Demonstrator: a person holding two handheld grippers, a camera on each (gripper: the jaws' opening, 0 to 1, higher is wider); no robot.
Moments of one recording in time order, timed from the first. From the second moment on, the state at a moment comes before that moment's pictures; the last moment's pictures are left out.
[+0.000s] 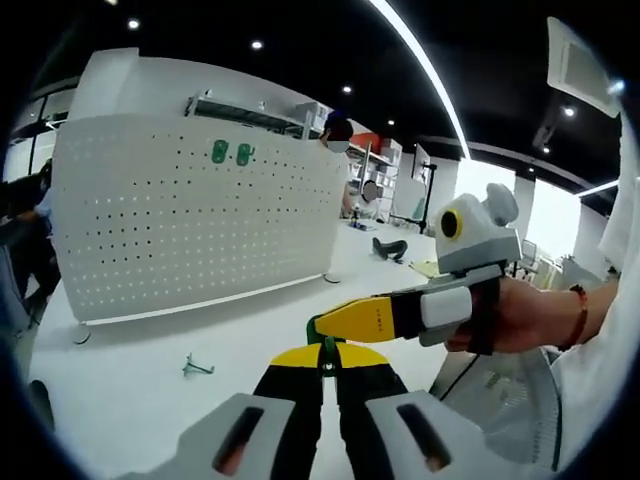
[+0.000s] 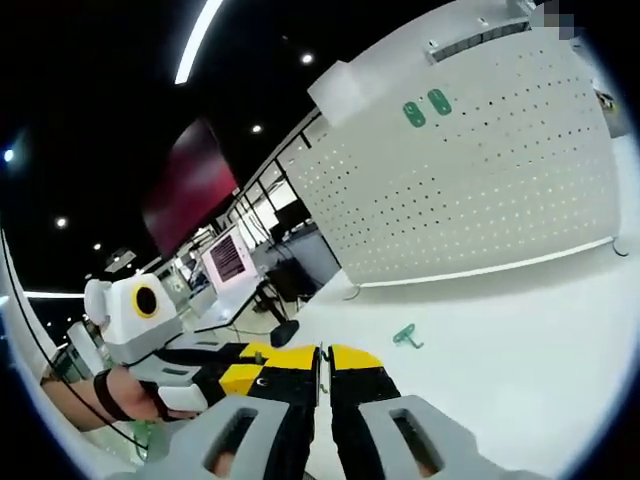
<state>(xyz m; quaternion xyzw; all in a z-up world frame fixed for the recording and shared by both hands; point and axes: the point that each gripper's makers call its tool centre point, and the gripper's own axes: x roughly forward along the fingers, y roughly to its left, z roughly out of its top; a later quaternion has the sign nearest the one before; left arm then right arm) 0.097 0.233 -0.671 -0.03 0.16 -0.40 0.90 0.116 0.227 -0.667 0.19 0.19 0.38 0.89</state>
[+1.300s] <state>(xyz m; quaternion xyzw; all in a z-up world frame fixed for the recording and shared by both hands) 0.105 0.234 -0.664 0.00 0.15 -0.40 0.91 0.127 0.210 -0.646 0.16 0.13 0.37 0.91</state>
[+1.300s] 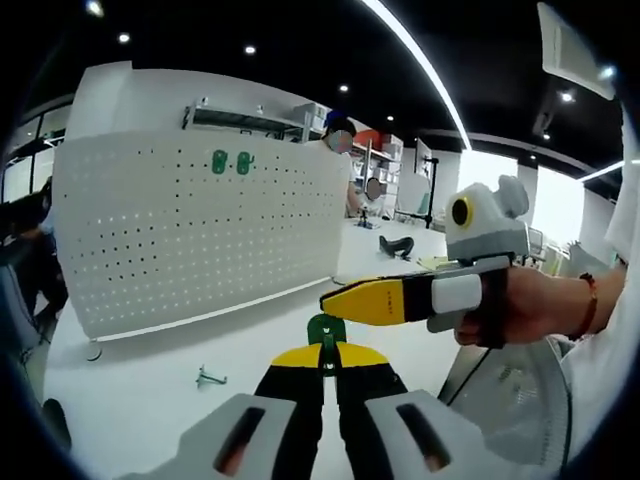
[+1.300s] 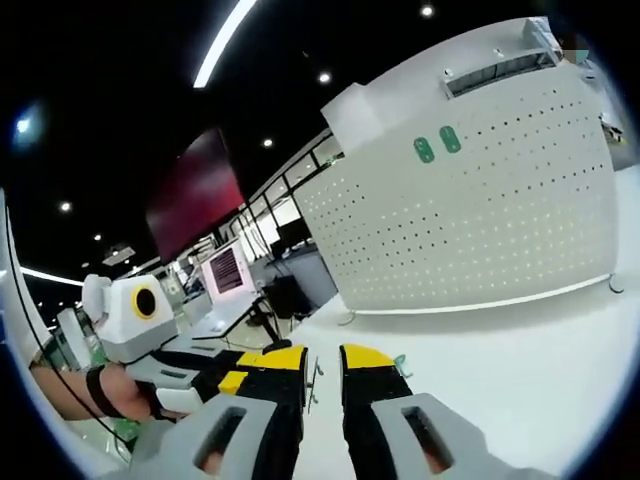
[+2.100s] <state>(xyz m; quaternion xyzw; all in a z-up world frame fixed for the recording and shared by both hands) 0.133 0.257 -0.649 0.02 0.11 -0.34 0.93 0.121 0.186 -0.653 0.10 0.13 0.35 0.92</state>
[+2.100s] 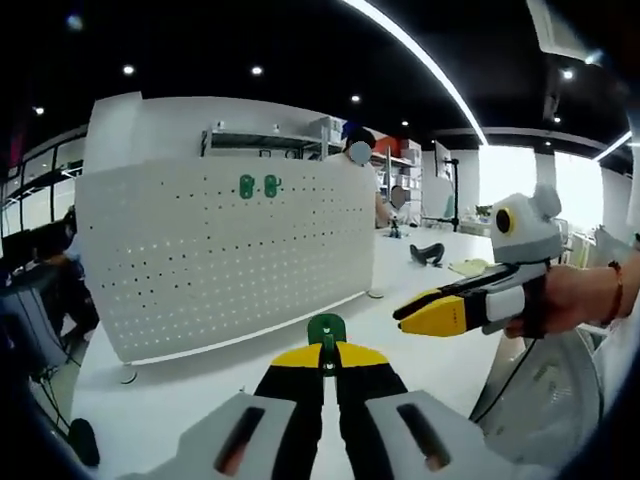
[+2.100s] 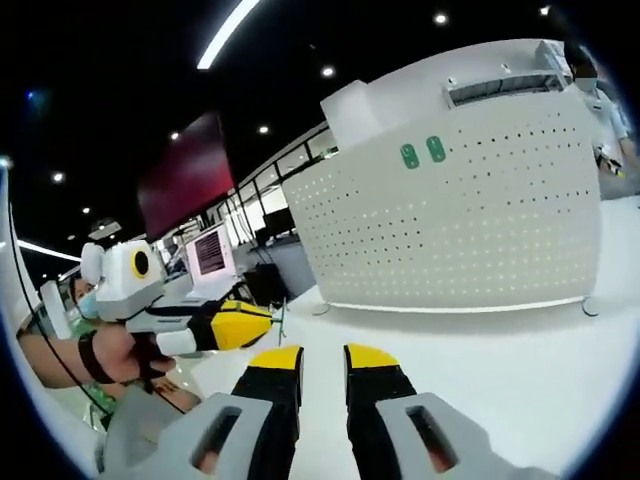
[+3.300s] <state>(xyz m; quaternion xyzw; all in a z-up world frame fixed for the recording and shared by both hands) 0.191 0.260 -0.606 0.03 0.06 -0.27 0.96 0.114 0.167 -0.652 0.07 0.12 0.36 0.92</state>
